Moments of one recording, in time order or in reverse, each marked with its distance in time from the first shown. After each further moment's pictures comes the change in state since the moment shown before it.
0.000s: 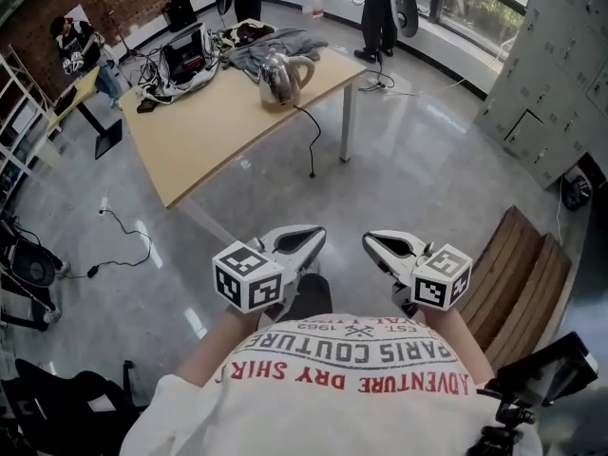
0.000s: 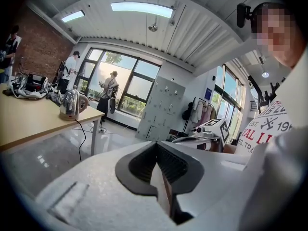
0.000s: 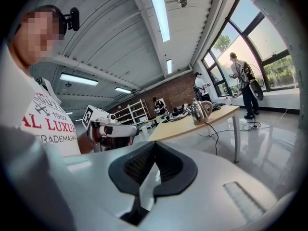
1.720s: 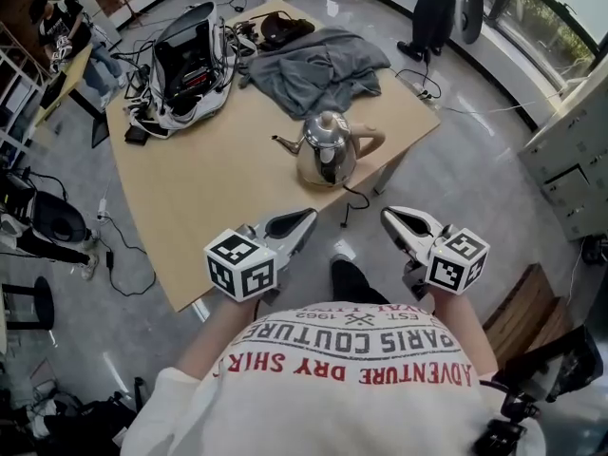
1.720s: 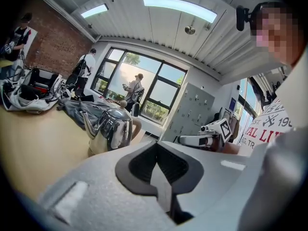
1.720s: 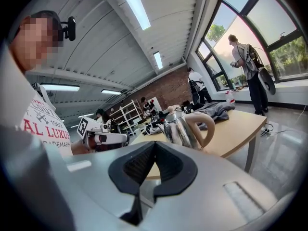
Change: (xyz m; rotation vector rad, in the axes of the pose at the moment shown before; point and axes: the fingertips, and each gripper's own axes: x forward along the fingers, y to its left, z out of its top) left arm 0.092 0.420 0.148 -0.120 -0.035 0.141; right arm 0.322 -0.287 0.162 0.085 0.036 0.002
